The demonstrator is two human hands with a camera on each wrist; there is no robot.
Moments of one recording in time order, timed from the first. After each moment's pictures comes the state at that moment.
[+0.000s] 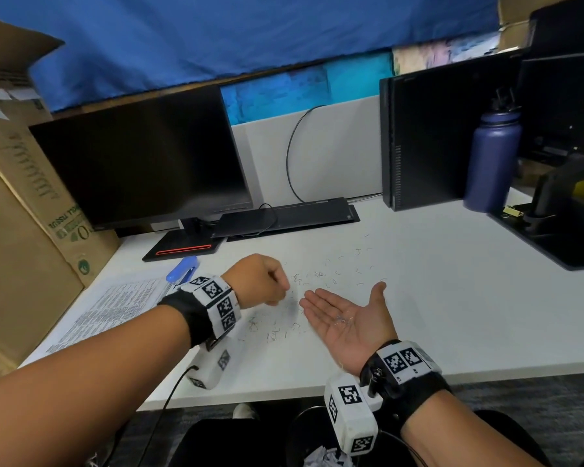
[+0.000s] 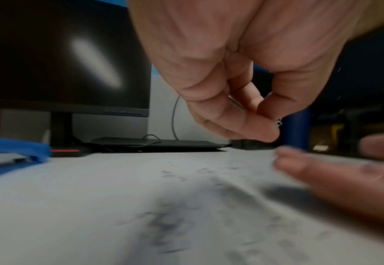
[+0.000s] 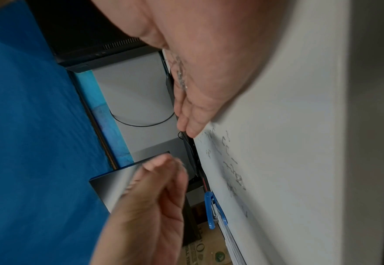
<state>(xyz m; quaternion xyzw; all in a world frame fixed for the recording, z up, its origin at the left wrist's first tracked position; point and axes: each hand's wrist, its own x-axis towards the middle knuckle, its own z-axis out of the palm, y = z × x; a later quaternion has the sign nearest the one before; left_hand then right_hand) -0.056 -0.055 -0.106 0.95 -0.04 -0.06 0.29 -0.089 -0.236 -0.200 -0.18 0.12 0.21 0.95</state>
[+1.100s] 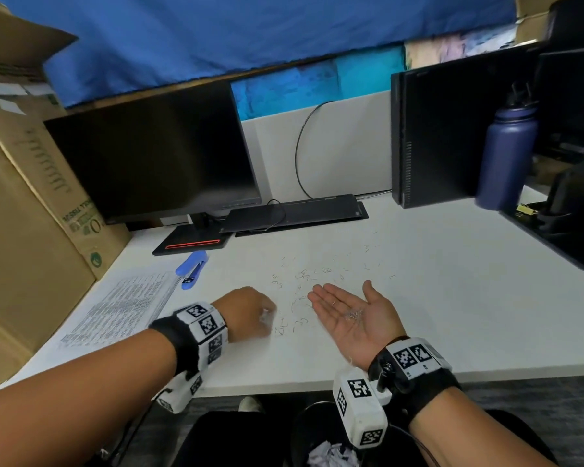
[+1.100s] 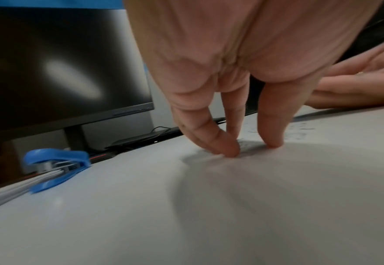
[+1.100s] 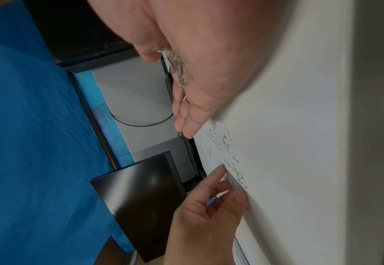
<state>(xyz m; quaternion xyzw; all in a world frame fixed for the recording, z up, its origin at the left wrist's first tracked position) -0.082 -0.020 -0.138 0.99 -0.10 -0.14 0.02 -0.090 -0.235 -0.199 -0.19 0.13 0.21 0.95</state>
